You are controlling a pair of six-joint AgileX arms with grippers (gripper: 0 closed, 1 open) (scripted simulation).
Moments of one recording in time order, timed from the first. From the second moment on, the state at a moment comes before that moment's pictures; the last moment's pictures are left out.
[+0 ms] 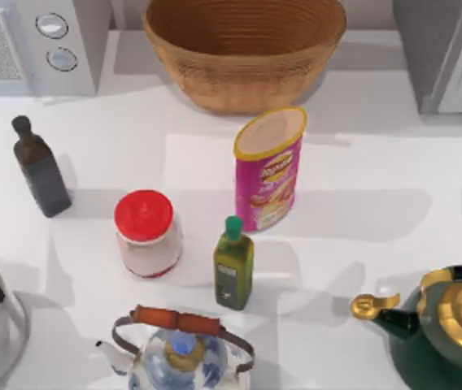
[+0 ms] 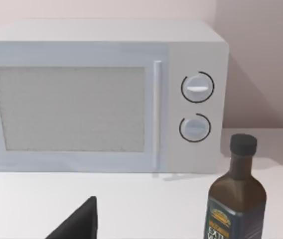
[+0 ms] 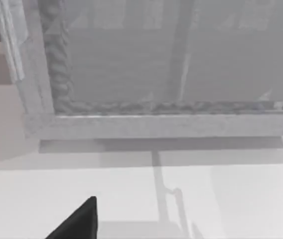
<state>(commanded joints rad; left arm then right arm) 0.00 0.00 0.00 0.00 0.00 0.00 -0.20 0.90 0.60 -0.11 -0.07 -0.10</state>
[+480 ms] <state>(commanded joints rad) 0.00 0.00 0.00 0.00 0.00 0.00 -0.27 1.32 0.63 -0.13 -0.15 -0.19</state>
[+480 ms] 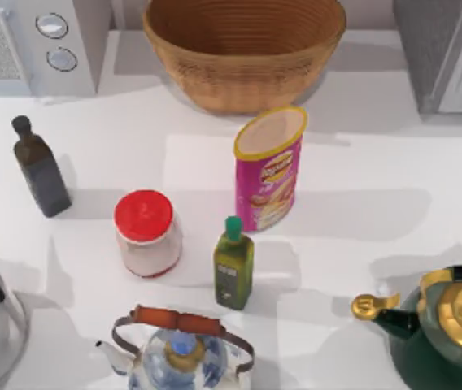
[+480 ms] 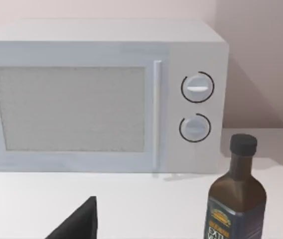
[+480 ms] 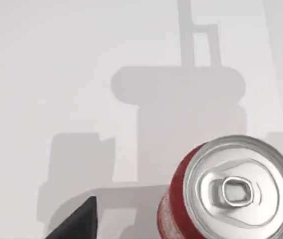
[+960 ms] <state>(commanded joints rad) 0.00 0.00 0.00 0.00 0.00 0.00 -0.29 1.41 0.63 -0.13 -0.17 -0.21</state>
